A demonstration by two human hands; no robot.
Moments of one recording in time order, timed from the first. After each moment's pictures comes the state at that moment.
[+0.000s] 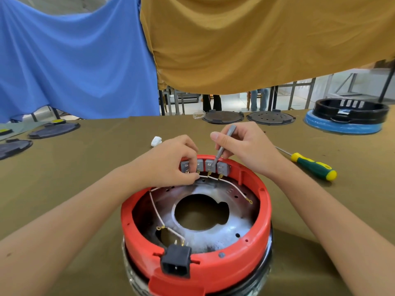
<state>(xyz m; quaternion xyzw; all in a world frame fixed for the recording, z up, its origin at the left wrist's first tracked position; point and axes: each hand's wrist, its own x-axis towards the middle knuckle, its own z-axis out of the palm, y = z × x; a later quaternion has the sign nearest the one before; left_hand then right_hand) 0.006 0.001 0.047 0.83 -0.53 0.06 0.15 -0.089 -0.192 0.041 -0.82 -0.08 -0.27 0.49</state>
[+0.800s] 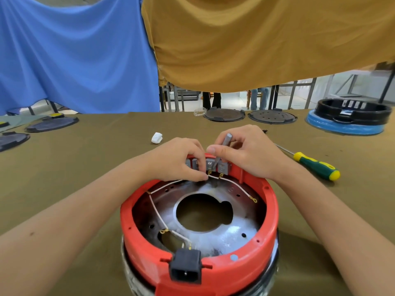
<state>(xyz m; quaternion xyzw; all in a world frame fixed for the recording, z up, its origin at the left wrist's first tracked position) 0.011 -0.010 0.047 0.81 -0.56 -0.01 0.18 -0.094 -0.191 0.040 -0.89 -0.12 -0.26 0.35</state>
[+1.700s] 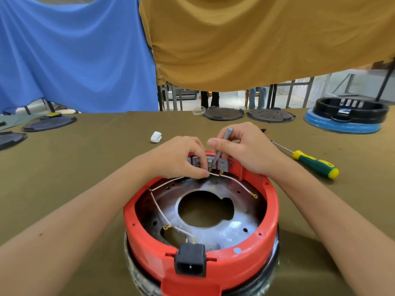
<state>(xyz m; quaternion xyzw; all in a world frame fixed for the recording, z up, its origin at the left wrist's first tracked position) 0.014 -0.013 0.044 0.81 -0.55 -0.01 0.20 -0.087 -0.188 0.038 -0.88 -0.07 -0.24 0.39</state>
